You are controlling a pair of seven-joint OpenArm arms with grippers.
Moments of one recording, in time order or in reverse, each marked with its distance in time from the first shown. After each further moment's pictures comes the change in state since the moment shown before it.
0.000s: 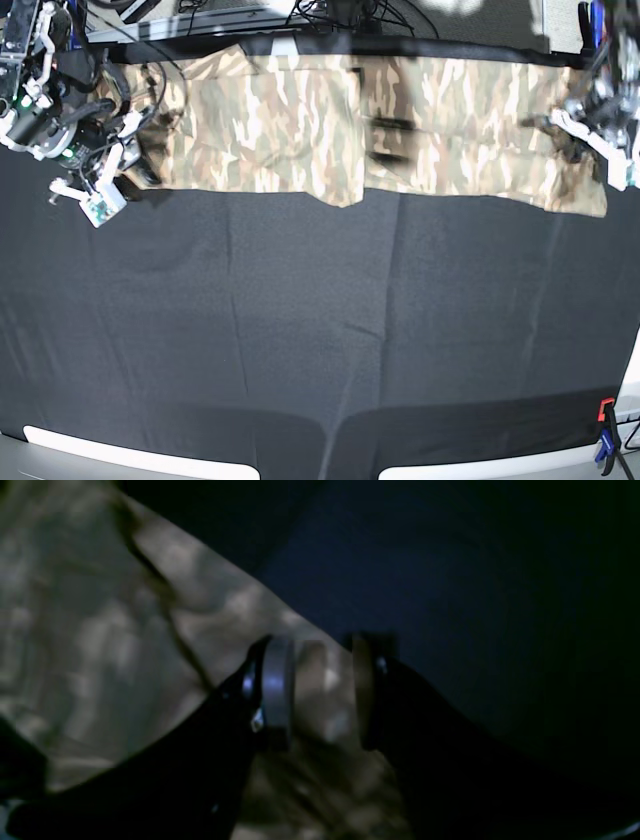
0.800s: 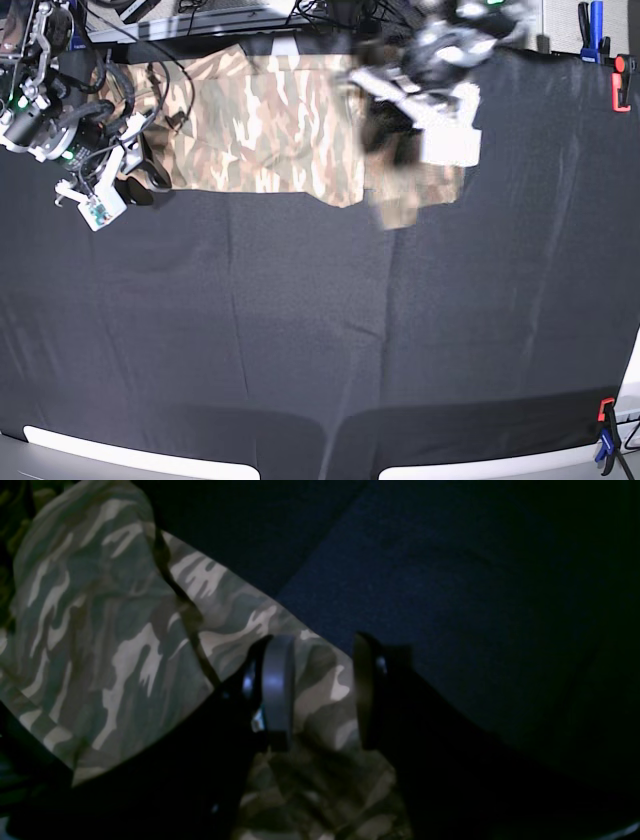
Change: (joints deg) left arm -0.3 12.8 41.4 4.7 9.7 7.7 -8.1; right arm 0.4 0.2 0.0 0.0 2.3 0.0 -0.9
